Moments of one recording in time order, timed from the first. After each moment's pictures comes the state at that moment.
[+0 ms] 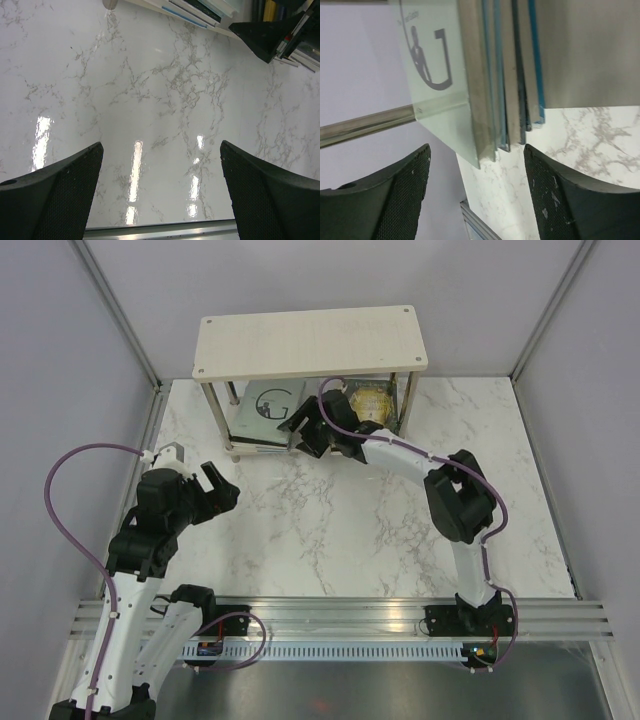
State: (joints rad) left arm -0.16 0.65 0.88 -0.81 0.01 -0.50; right arm 0.68 2.09 1.65 -0.09 -0.10 1.28
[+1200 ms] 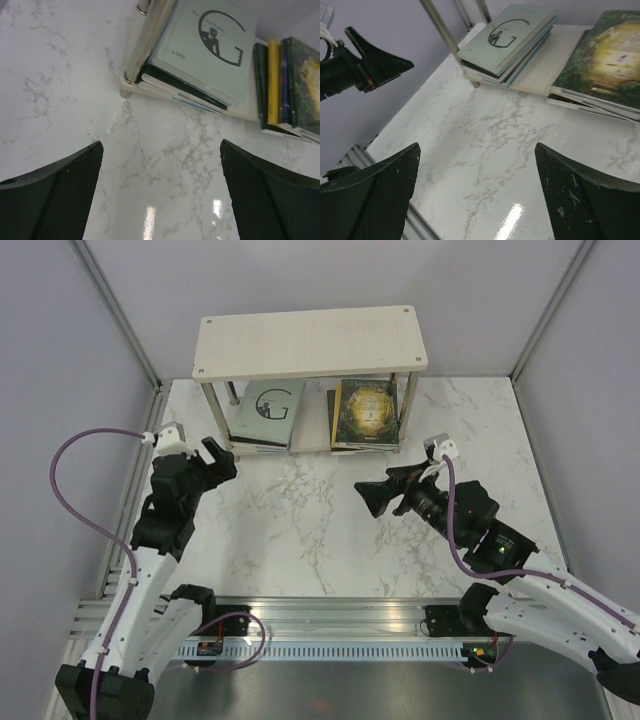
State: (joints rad) left arm -0.16 0.77 0.77 -0.36 -0.13 -0.45; right arm 0.86 0.75 0.75 -0.06 0.12 0.45
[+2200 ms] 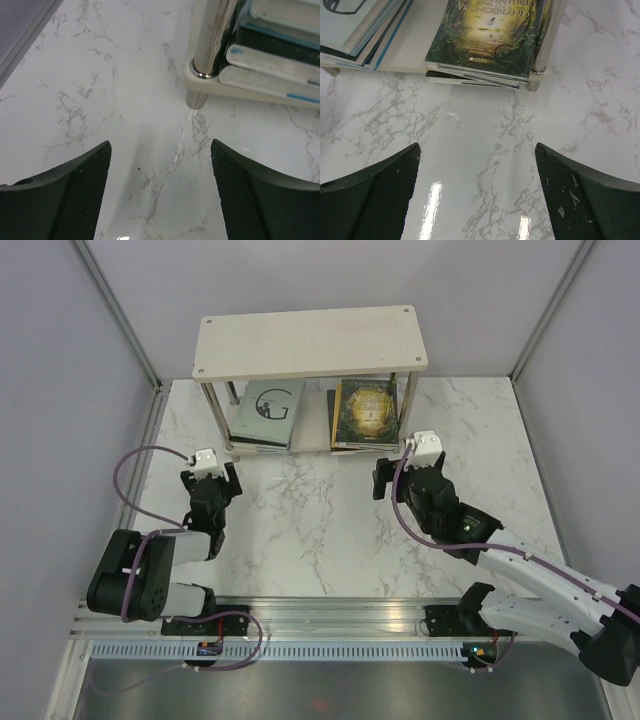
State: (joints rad) left arm -0.15 1.36 0.29 0.84 -0.37 -0.10; right arm 0.82 0.93 0.75 -0.16 0.55 0.31
